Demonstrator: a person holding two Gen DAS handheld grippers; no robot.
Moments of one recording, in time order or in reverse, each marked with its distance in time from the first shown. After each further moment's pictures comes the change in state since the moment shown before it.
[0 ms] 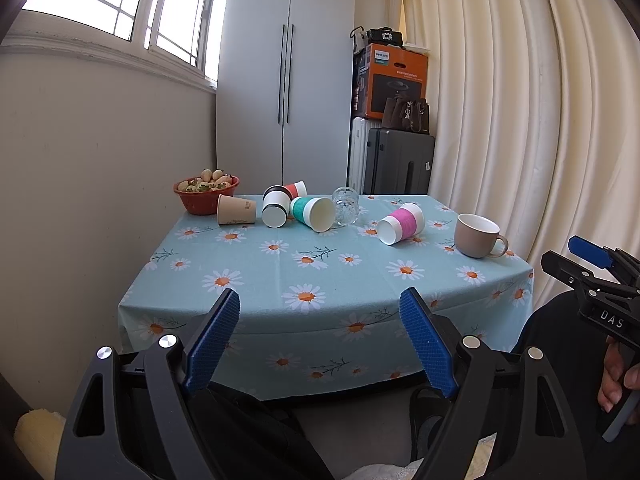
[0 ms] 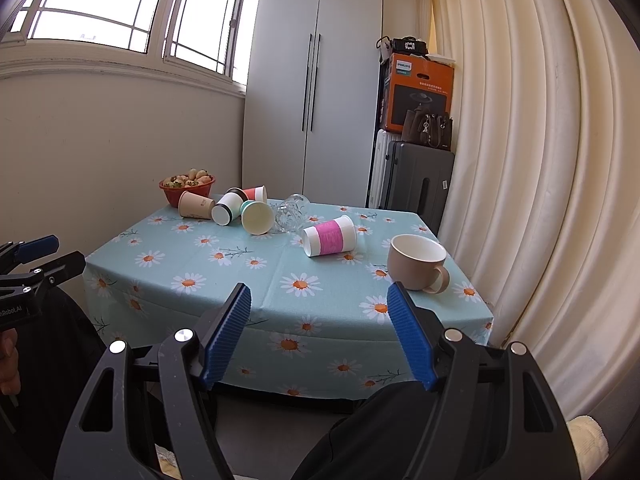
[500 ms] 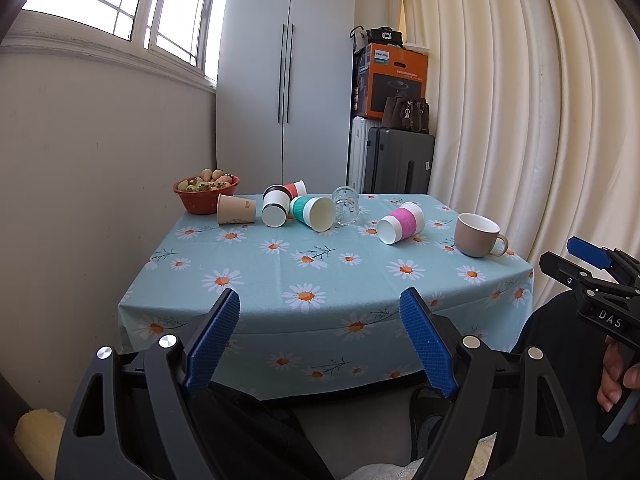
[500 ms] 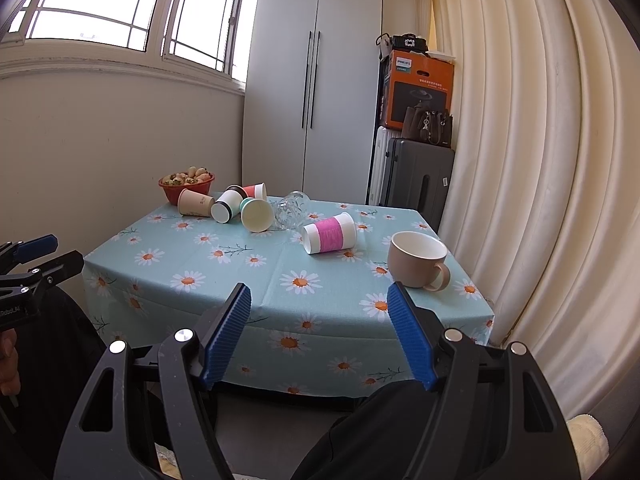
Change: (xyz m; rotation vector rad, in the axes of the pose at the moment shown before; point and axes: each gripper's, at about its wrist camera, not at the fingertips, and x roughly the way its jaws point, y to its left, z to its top) left arm 0.000 0.000 0.000 0.000 0.002 0.000; right arm 0.000 -0.001 -0.003 0.001 0.005 0.000
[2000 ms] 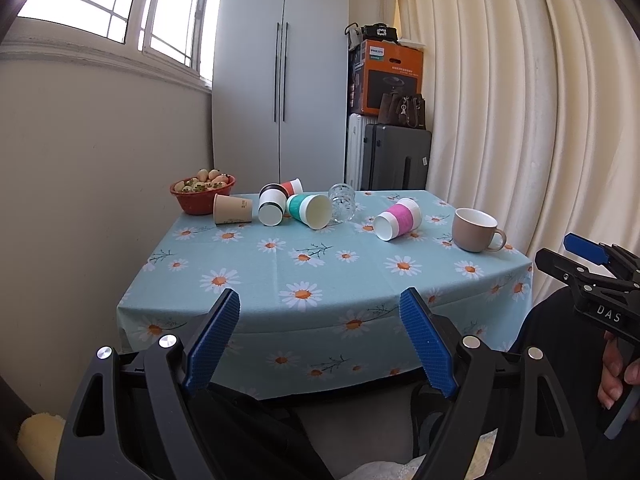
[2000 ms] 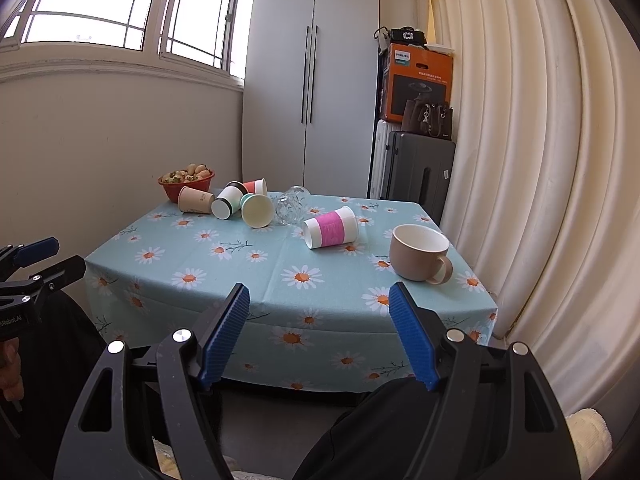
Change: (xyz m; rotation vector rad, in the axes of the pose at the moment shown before) left arm 0.001 -0.005 0.000 0.024 0.014 -0.002; right arm 0.004 0.003 -0.008 0.014 0.025 0.003
